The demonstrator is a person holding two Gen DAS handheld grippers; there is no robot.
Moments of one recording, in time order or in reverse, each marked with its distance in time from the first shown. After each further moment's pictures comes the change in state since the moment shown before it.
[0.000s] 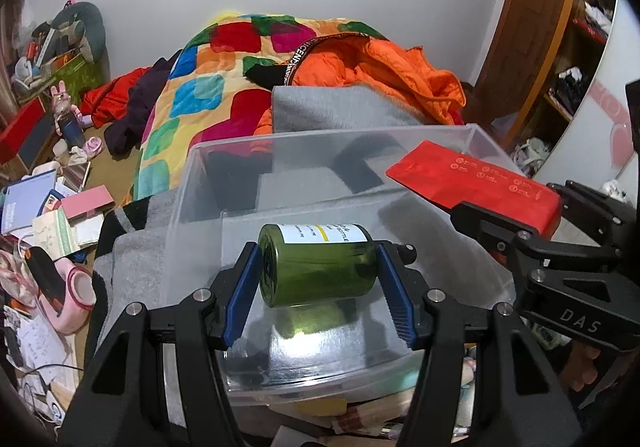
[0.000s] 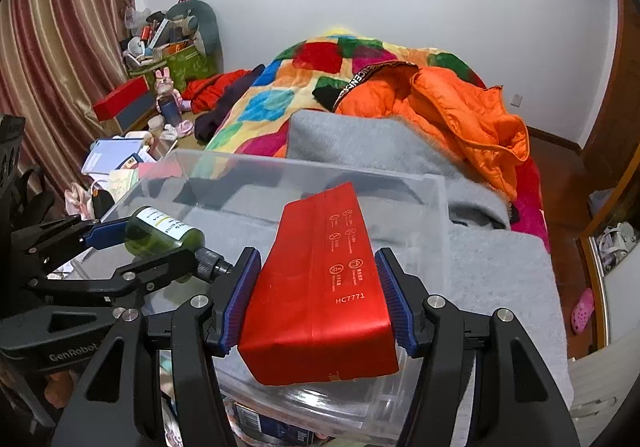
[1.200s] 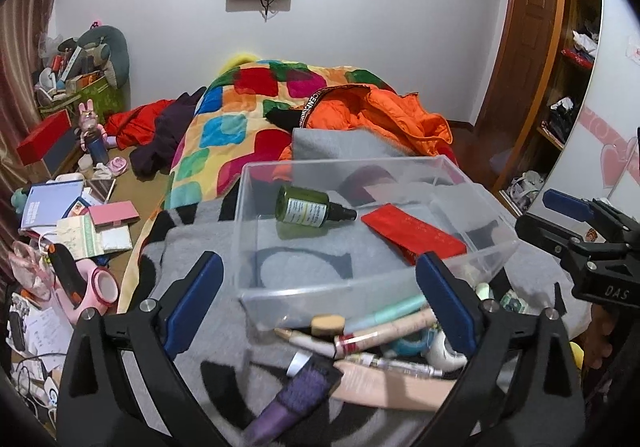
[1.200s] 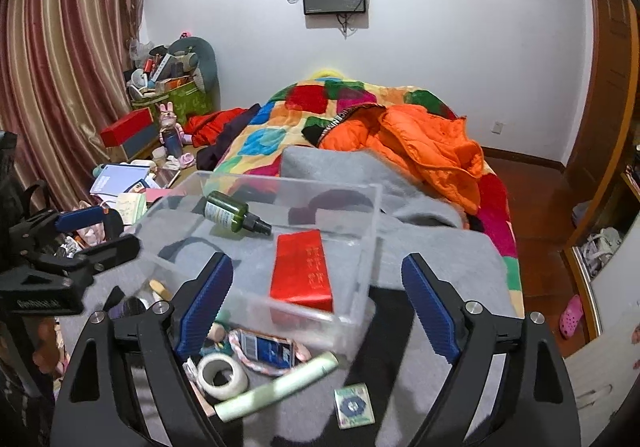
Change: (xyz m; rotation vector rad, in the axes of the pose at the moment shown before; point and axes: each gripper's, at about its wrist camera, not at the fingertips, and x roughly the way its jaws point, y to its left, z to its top) left arm -0.096 0.006 -0.040 -0.037 -0.172 0.019; right arm -0.097 -0.012 -0.043 0.025 -0.148 -0.035
